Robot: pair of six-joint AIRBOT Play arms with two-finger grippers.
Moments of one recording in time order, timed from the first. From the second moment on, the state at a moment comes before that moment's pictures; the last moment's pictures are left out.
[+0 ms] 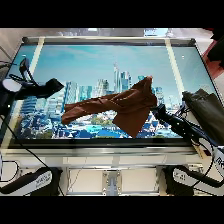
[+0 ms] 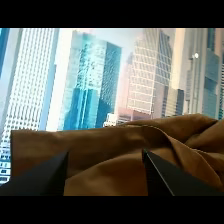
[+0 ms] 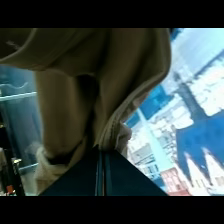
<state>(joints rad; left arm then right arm) 0.14 -1.21 1.05 1.01 -0.86 -1.50 -0.23 -1.25 0.39 0.22 0.74 0.68</state>
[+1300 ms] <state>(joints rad) 0.12 -1.62 1.20 1.23 -1.04 -1.35 -0.25 -1.25 0.39 0.37 0.98 0.63</state>
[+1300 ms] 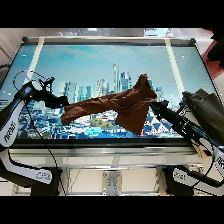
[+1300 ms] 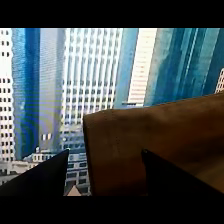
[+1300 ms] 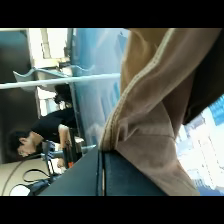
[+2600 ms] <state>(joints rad) 0.04 -0.86 1.53 1.58 -1.16 -1.48 -0.59 -0.68 0.87 0.39 1.32 0.94</state>
